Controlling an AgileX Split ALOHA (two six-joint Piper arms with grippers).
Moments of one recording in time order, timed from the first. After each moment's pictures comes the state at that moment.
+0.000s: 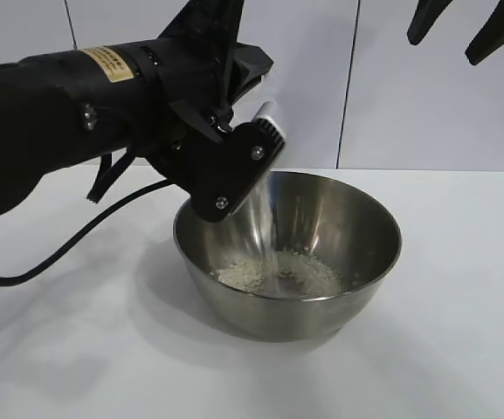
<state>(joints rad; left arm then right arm) -0.82 1.77 -0.78 -0.18 -0.92 2.32 0.05 1.78 -1.73 0.25 1.15 -0.02</state>
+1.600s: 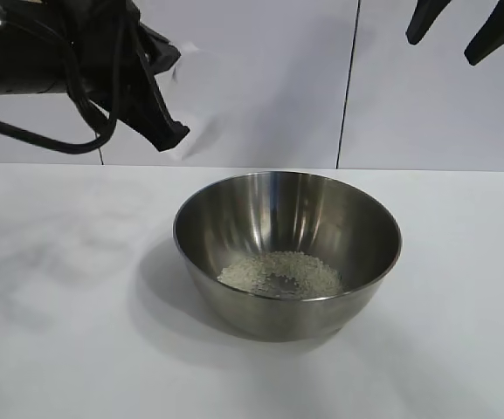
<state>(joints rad) -0.70 1.57 -0.78 -0.49 -0.47 1.05 0.05 1.78 -1.73 0.26 1.15 -0.02</state>
